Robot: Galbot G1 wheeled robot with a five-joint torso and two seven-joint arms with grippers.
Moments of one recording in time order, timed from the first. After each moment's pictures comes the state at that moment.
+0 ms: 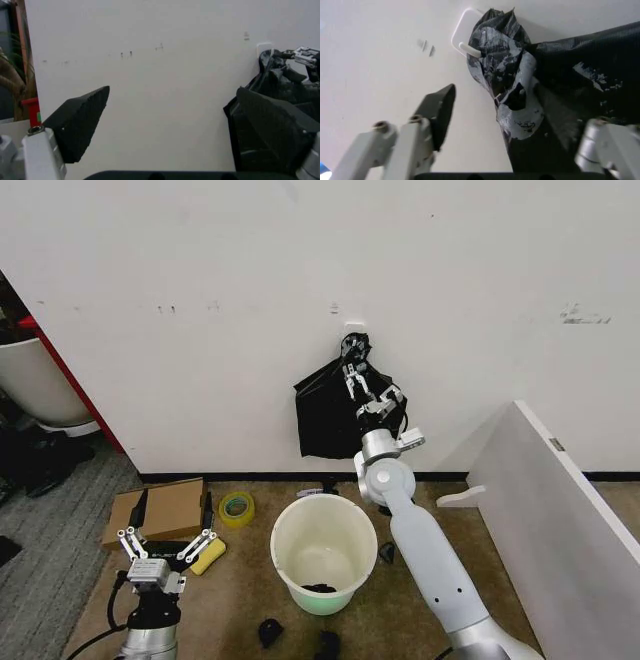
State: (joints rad) left arm 1.76 -1.52 -0.68 -2.10 -0.03 -0.69 0.08; right arm -0.71 1.49 0.17 1.46 1.18 0.20 -0.10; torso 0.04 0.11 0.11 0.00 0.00
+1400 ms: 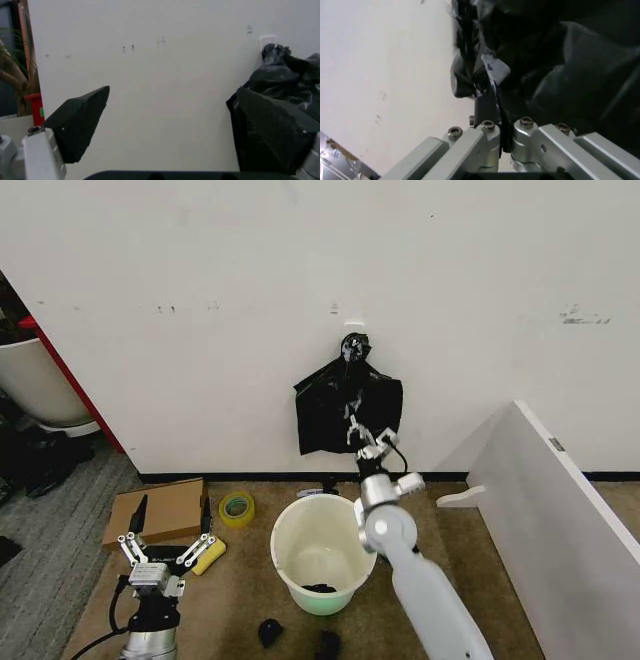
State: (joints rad) left arm 1.75 -1.50 -0.67 -2.06 -0.02 -0.71 0.04; right arm -1.04 1.45 0.14 1.67 1.03 0.26 -0.08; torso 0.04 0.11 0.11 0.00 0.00
